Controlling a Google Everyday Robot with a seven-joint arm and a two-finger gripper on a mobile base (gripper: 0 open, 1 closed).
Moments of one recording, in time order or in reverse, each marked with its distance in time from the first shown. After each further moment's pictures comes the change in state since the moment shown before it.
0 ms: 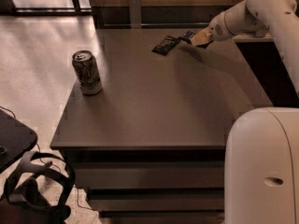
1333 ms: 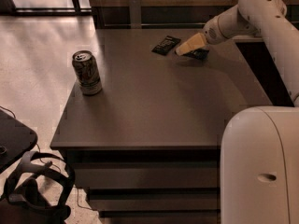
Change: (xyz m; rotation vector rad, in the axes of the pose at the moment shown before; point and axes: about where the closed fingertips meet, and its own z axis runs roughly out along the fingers) arm 0.004 0.008 0.020 -0.026 0.012 0.003
